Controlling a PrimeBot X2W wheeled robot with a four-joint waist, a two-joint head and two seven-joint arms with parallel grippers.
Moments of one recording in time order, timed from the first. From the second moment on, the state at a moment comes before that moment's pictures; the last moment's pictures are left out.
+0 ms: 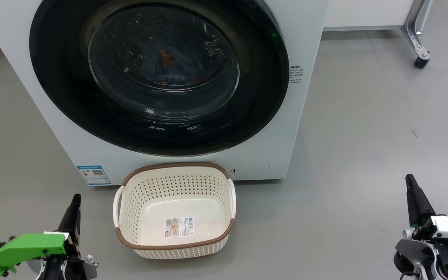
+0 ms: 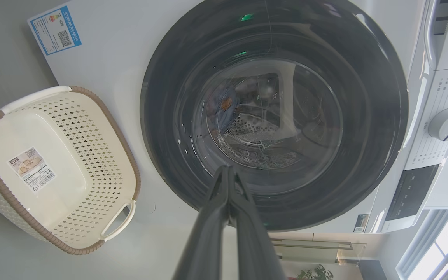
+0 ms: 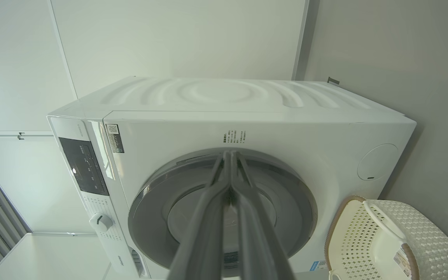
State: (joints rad) left arm -0.07 0.02 0.09 0.28 -1.60 -0.12 0.11; right arm -0.06 -0.04 -0.14 0.28 1.59 0.12 0.12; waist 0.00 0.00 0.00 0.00
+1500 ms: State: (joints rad) left arm -0.07 0.02 0.09 0.28 -1.60 -0.12 0.11; right arm -0.06 -0.04 -0.14 0.28 1.60 0.12 0.12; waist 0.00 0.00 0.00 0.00
